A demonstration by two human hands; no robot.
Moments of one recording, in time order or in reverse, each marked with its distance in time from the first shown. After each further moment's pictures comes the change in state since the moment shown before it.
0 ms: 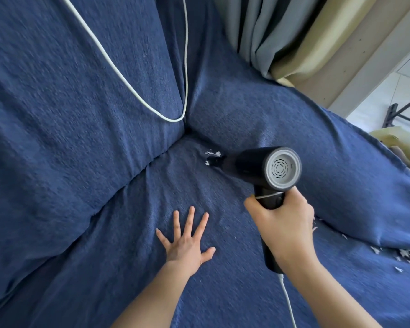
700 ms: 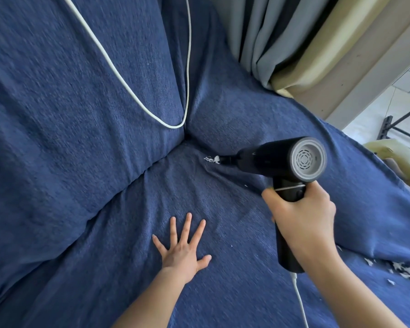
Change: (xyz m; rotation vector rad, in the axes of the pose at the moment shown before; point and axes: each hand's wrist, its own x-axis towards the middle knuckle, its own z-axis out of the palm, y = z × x) left_hand 0.002 0.000 -0.002 -0.014 -0.019 -0.002; right_hand 0.025 -0.017 -0.023 -0.042 0.061 0.009
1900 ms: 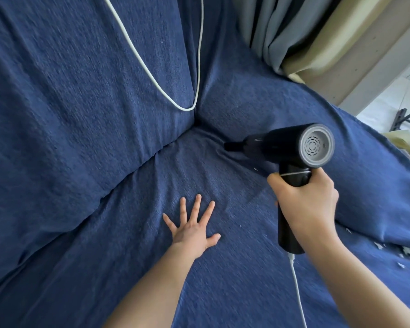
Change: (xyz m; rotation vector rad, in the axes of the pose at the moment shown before) left_hand -0.001 -0.002 0.001 0.003 0.020 -0.003; right_hand -0.018 0.019 0.013 0.067 0.017 -0.034
